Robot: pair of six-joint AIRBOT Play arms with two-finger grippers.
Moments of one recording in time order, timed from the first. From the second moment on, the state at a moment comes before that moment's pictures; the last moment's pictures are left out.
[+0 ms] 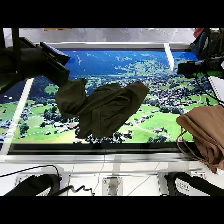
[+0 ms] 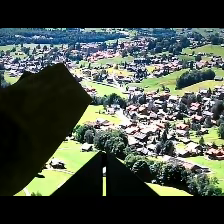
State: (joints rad) left arm -0.51 -1.01 1.70 1.57 -1.12 -1.29; right arm -0.02 -1.24 1.60 -1.51 1.18 1.50
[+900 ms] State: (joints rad) left arm -0.24 -1.05 1.70 1.90 -1.09 -1.39; right arm 0.60 -1.44 1.32 -1.25 1.26 1.08
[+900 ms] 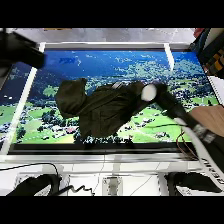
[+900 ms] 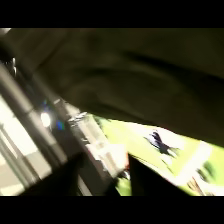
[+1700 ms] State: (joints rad) left arm 0.16 -1.06 1.61 1.77 -1.19 -1.49; right arm 0.99 -1.67 1.29 -1.40 0.80 0.80
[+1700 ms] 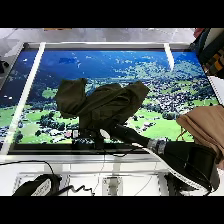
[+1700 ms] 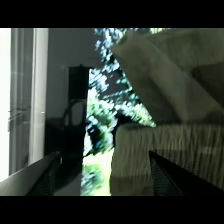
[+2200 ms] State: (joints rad) left arm 0.16 -1.06 1.58 1.76 -1.16 -1.49; right arm 0.98 -1.72 1.29 -1.58 0.75 0.96
